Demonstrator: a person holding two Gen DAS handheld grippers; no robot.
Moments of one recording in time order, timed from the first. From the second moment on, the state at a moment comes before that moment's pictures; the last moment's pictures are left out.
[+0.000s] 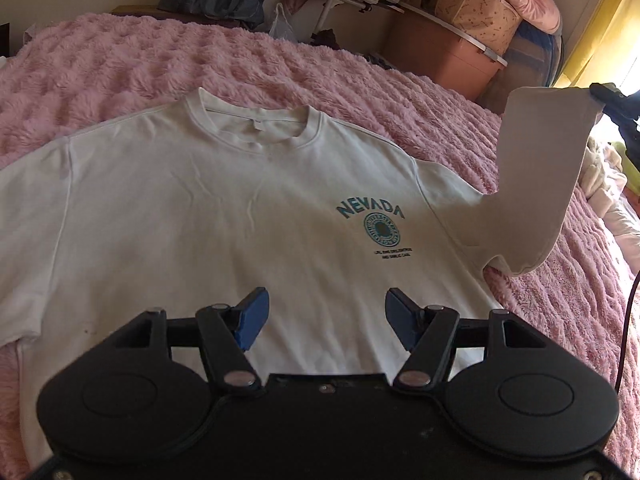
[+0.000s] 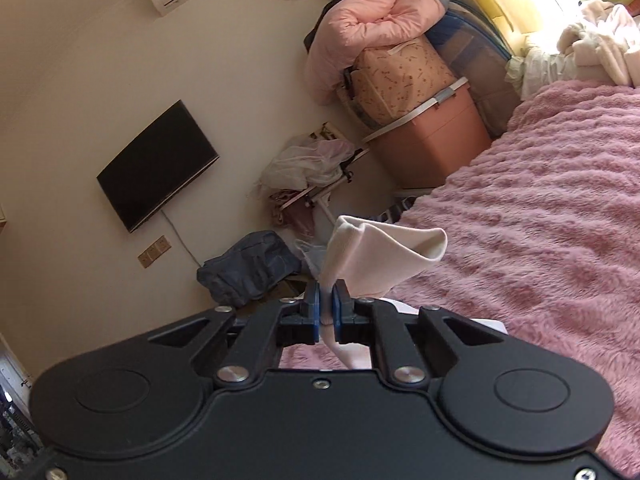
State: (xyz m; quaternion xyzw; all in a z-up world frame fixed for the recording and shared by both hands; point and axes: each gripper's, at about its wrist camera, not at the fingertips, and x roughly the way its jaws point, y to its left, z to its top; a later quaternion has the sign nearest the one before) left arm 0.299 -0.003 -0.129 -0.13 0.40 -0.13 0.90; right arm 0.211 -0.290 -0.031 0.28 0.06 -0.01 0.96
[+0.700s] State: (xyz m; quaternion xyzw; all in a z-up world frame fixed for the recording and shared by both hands) left arm 0.215 0.165 -0.149 -0.23 0.39 -0.03 0.89; right arm 0.281 0.002 -0.171 0.14 0.26 0.20 0.94
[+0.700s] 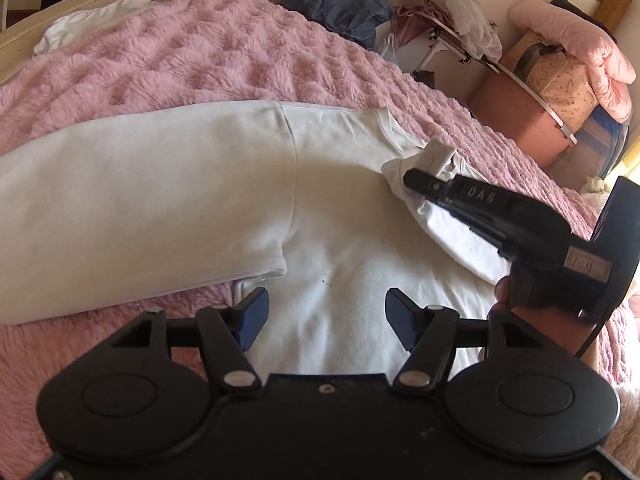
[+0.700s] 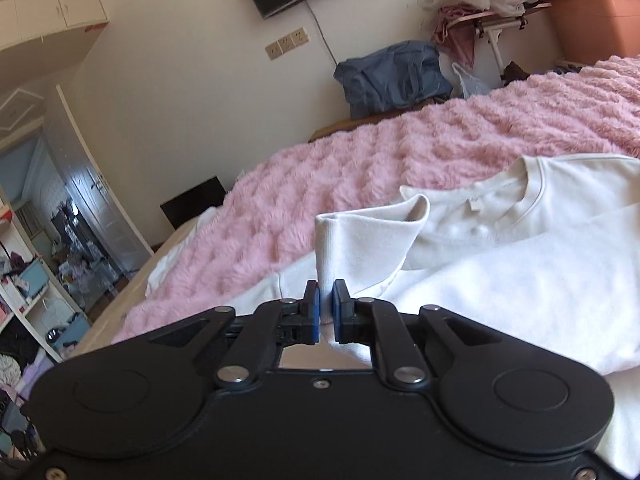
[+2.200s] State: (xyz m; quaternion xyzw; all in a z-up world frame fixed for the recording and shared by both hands) left arm 0.333 0.175 -0.165 -0.26 0.27 -0.06 0.92; right arm 0.284 -0.197 -0.179 0.01 0.26 -0.02 0.96
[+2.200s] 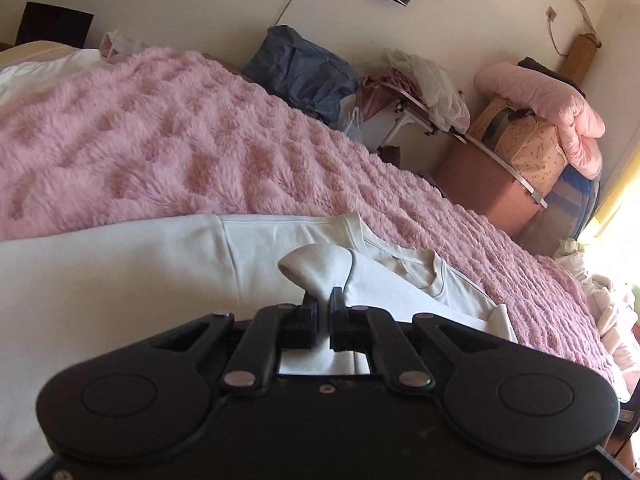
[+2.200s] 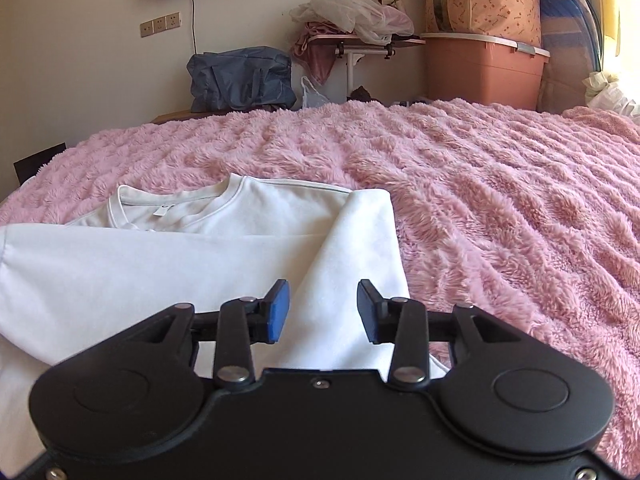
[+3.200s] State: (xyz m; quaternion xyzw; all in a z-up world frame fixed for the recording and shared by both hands) left arm 0.185 0.265 -0.127 -0.32 0.27 0.13 0.90; right arm 0.266 -0.129 -0.168 0.00 0.29 0.03 0.96
